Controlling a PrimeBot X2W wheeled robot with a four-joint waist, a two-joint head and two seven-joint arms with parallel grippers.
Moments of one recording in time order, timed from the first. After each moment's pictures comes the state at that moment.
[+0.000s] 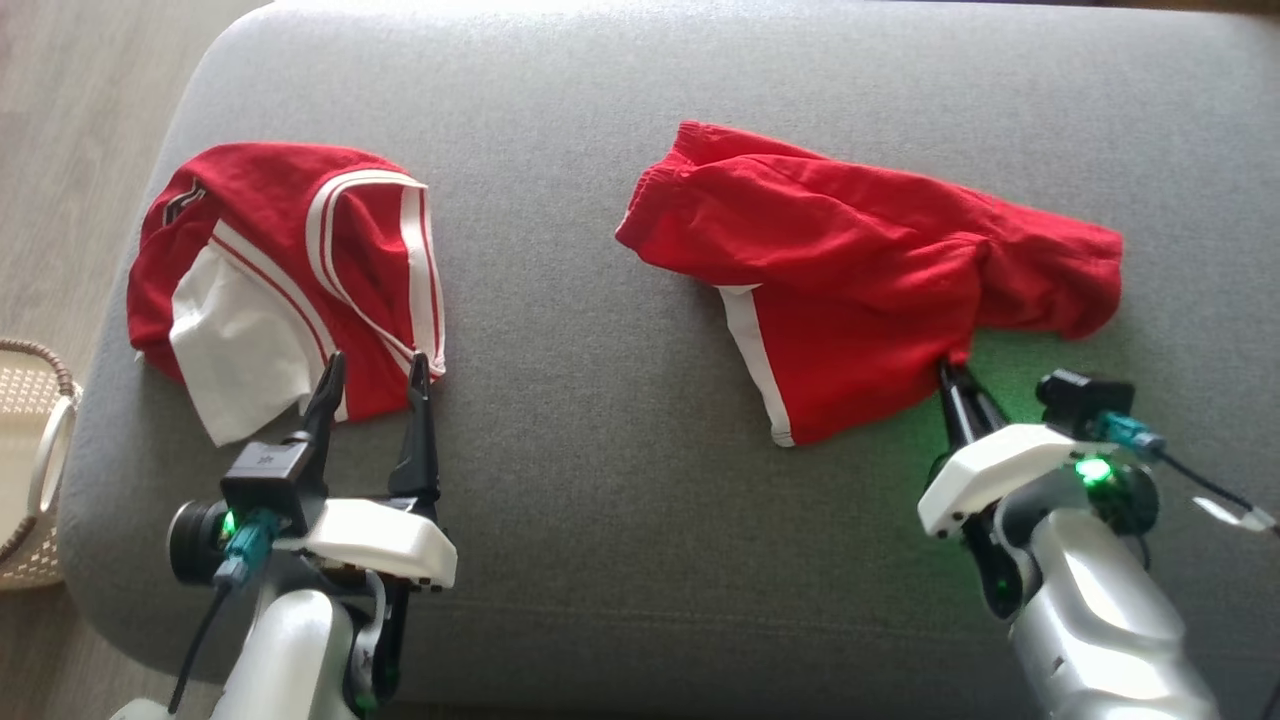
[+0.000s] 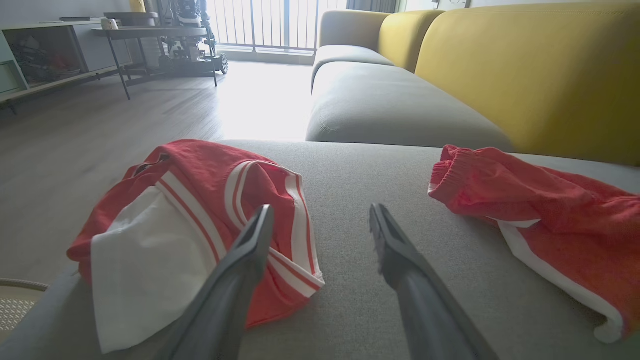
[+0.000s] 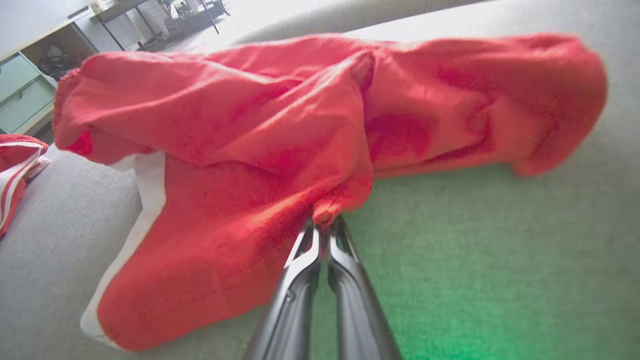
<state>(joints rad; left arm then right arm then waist) -0.15 0.10 -0.25 0.23 -0.22 0.08 -0.25 -0.46 -0.06 0.09 0.88 0.35 0.13 -0.25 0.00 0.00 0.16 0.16</state>
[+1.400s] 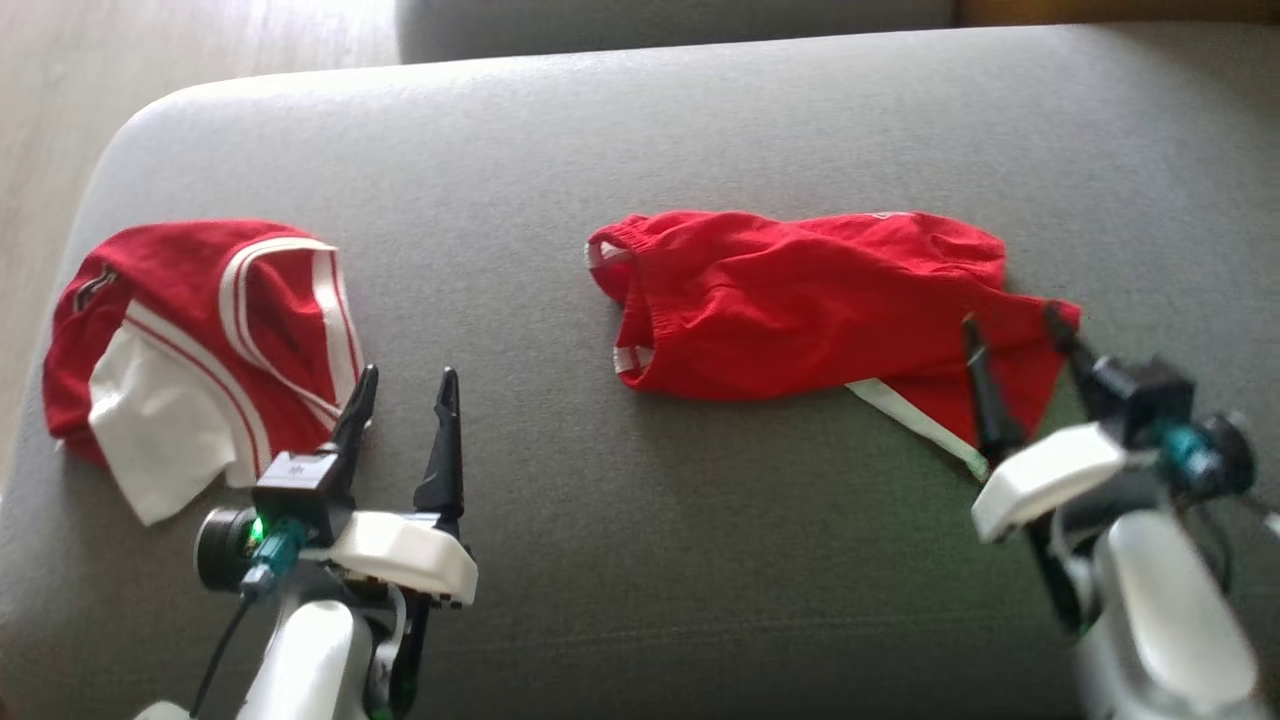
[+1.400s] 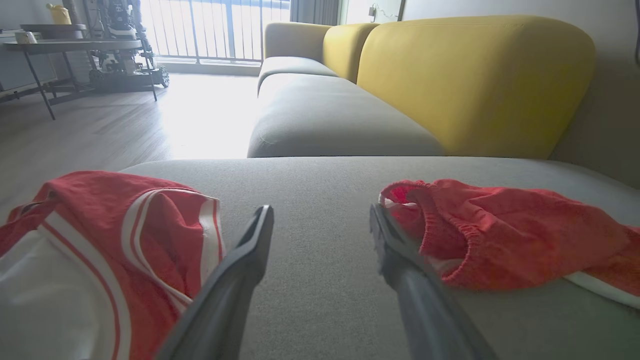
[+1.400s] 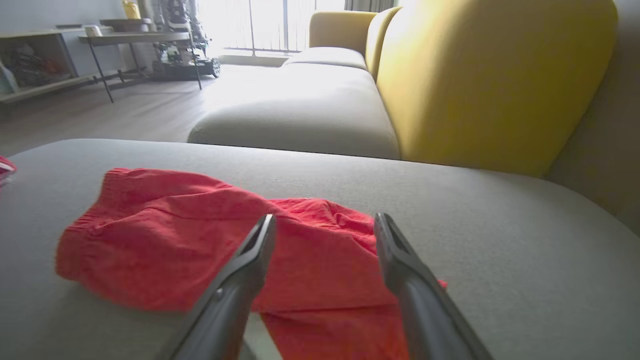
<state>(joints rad) -0.14 0.06 -0.24 0.26 -0.18 0.04 -0.25 -0.28 -0.11 0.00 0.41 0.07 0.13 -0.19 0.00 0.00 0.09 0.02</state>
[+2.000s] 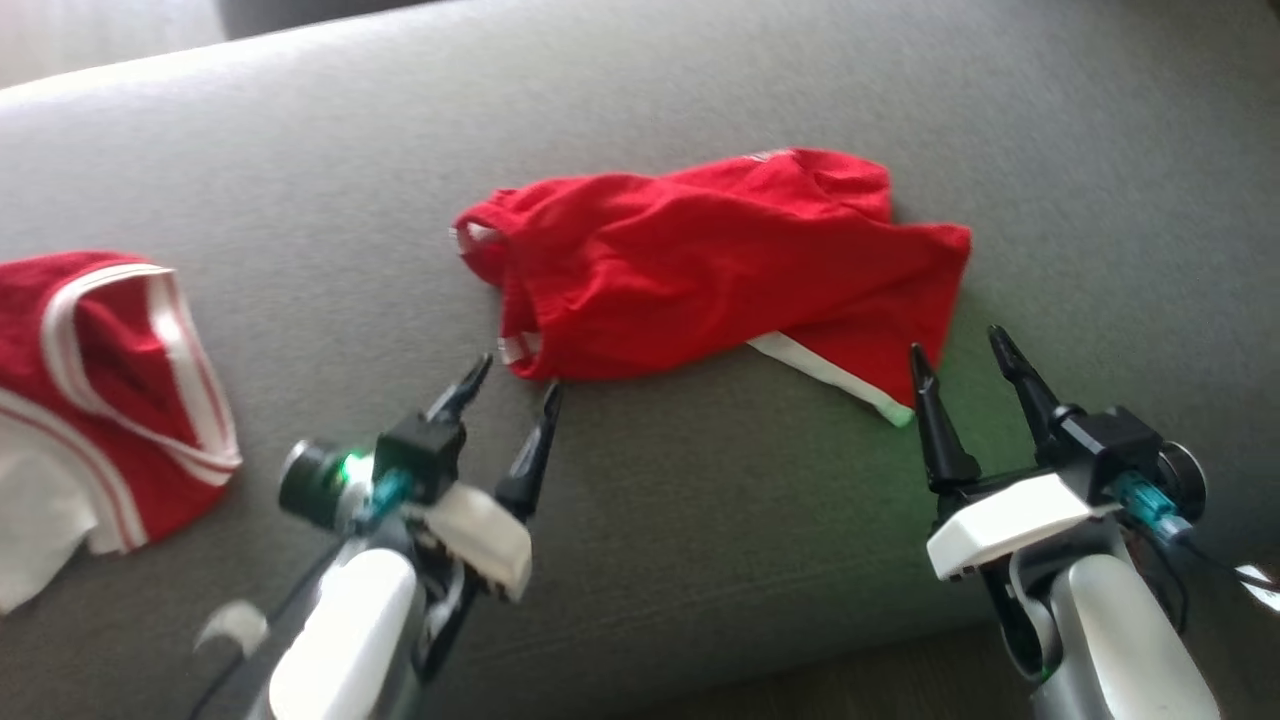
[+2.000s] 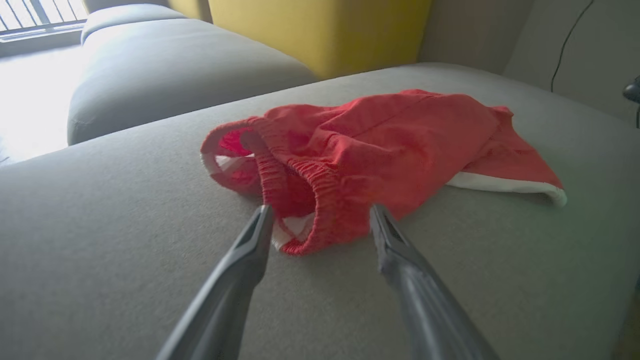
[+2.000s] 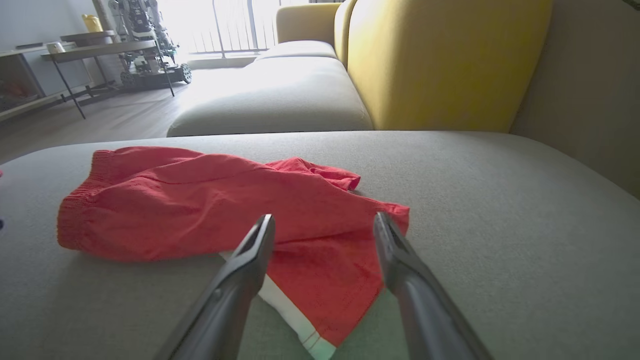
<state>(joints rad) -0.27 0.08 -0.40 0.44 -0.10 -0.08 -0.24 -0.18 -0.06 0.06 0.28 0.10 0.13 -0.24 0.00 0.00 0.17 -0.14</state>
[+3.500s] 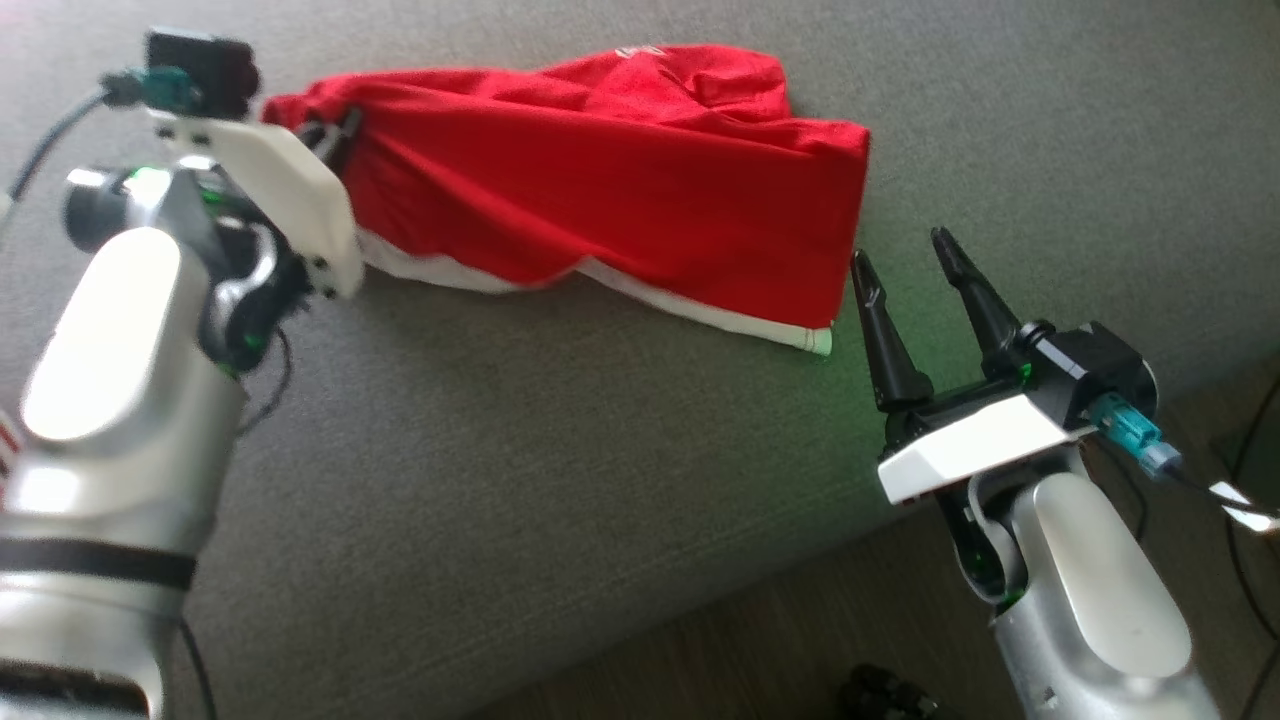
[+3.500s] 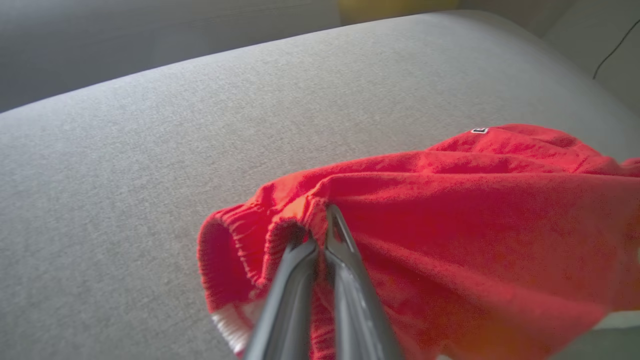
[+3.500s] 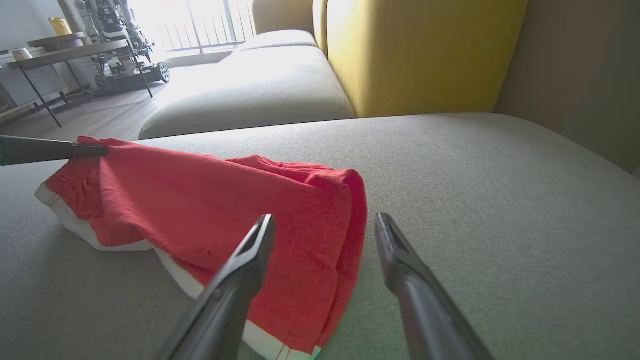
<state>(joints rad) -0.80 0.28 -0.41 0.60 -0.49 -0.10 0.28 -0.32 -0.06 0.17 0.26 0.20 0.13 -0.25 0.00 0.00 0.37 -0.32</state>
